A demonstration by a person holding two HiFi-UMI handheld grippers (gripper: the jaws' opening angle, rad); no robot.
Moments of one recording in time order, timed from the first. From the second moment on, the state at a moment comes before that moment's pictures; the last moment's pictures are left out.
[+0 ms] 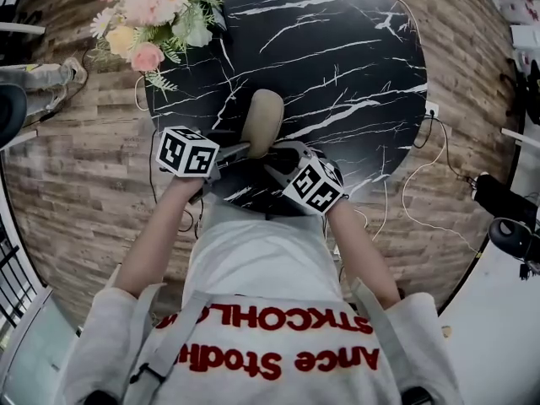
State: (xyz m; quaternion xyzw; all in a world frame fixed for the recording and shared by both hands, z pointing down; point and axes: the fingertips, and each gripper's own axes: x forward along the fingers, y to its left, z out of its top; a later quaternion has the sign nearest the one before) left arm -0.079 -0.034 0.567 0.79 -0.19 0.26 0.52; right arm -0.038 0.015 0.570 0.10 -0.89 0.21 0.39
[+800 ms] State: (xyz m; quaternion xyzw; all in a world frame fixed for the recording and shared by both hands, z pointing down) left arm -0.070 -0.016 0.567 0.77 -0.20 0.28 0.53; right arm -0.027 -0.040 0.553 0.14 -0.89 0.20 0.38
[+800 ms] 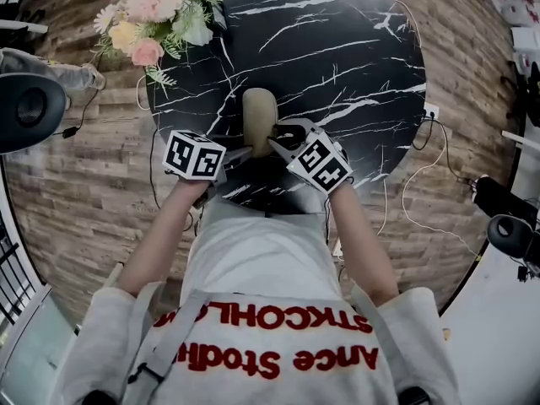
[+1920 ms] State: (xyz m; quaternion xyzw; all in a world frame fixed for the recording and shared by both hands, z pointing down) left arm -0.033 -0.070 0.540 0.85 -0.20 0.31 0.38; right arm 0.013 -0.028 0.583 0.00 -0.86 0.05 0.51
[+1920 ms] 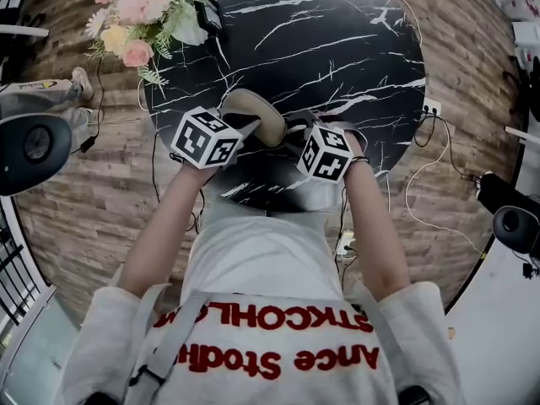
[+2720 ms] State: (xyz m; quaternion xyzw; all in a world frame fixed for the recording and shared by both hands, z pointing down) left arm -0.034 -0.070 0.540 0.85 -0.21 0.31 0.38; right arm -0.007 0.019 0.585 0.14 -0.87 0.20 0.43
